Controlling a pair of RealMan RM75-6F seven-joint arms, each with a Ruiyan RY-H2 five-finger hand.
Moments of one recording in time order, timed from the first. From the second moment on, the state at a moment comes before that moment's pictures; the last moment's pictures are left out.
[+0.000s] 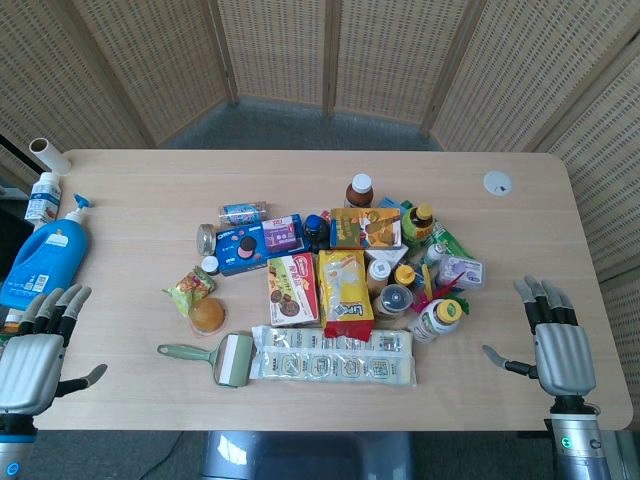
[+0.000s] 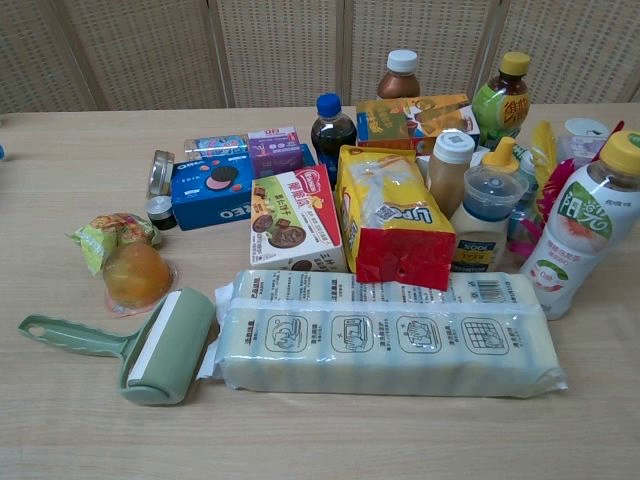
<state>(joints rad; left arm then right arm) -0.05 -1.03 0.02 -2.09 1.50 1.52 0.39 0.11 -1.24 0.09 -1.74 -1.46 1.52 -0.22</state>
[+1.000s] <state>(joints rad) -0.27 -1.21 -0.10 -1.72 1.23 1.19 0.38 0.07 -1.24 0.08 -1.73 -1.43 1.52 -0.17</state>
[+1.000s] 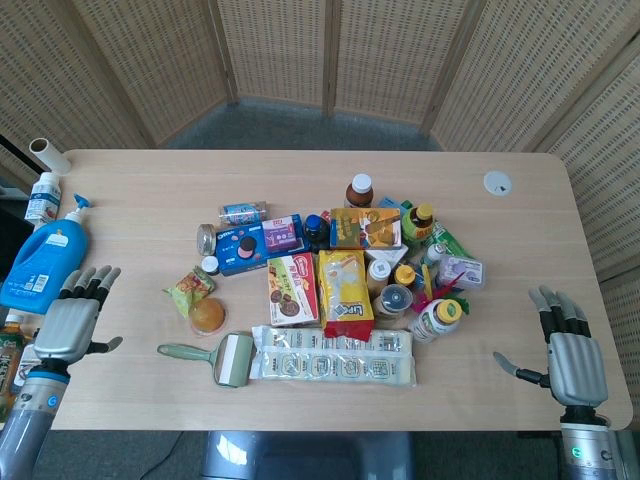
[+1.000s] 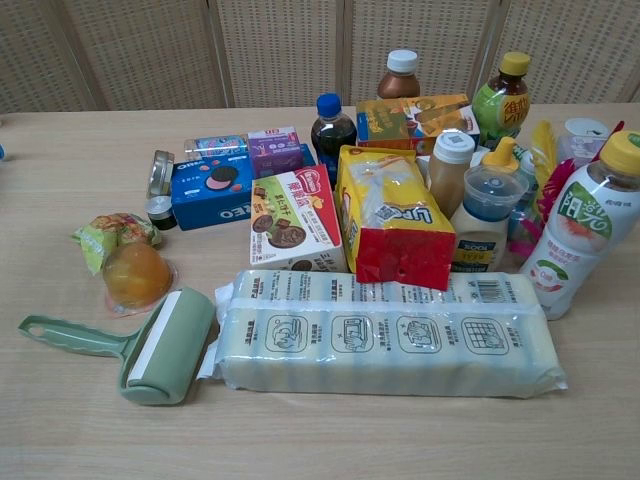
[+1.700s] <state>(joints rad) -0.52 -1.57 -0.16 -1.27 1.05 0.91 0.40 0.04 -1.23 0.09 -1.74 -1.38 1.52 -0.18</state>
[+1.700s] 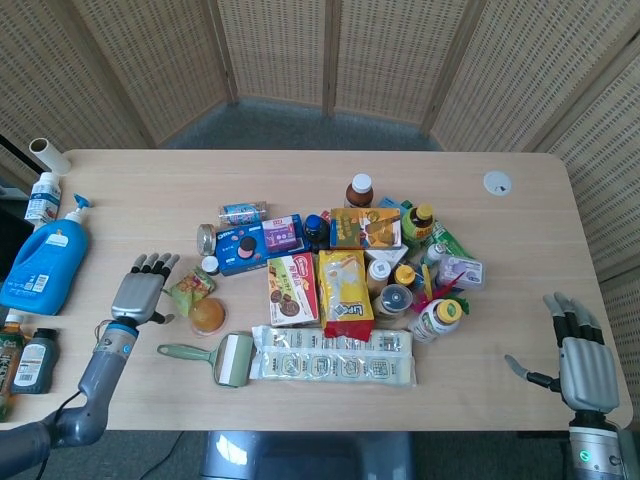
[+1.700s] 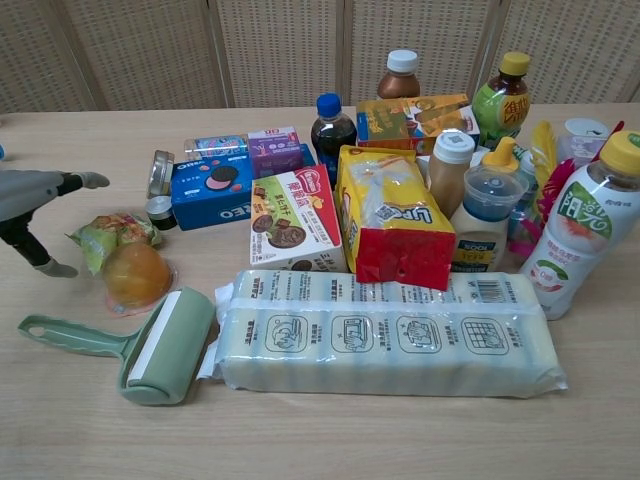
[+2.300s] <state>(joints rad) -0.56 -1.70 -0.18 -1.09 1.12 0.98 0.25 0.03 -1.22 0.09 -1.74 -1.38 1.51 -0.16</state>
